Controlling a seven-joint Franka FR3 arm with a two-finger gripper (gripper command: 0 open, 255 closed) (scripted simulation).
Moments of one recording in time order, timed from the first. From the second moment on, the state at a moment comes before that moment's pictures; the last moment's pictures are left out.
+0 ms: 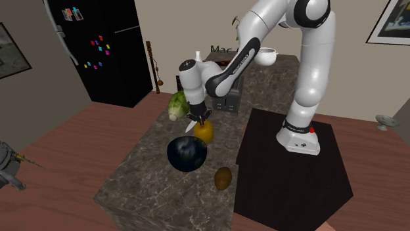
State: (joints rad) arm -0.26 0.25 0.72 -2.20 -0.39 2.19 1.77
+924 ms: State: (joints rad) arm -0.30 0.10 0.76 -2.15 -0.25 2.04 1.65
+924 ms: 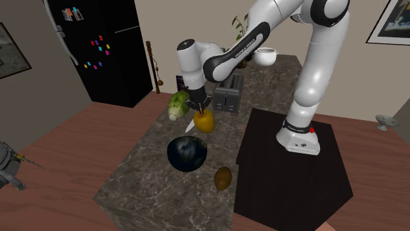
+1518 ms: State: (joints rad) arm -0.31 0.03 0.76 -2.09 -0.19 1.94 1.59
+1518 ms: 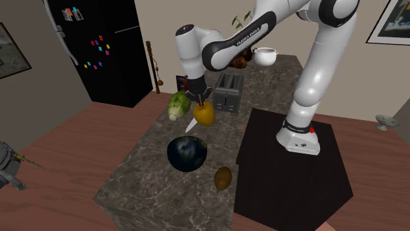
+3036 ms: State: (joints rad) arm -0.12 0.24 0.86 -1.60 -0.29 1.55 1.82
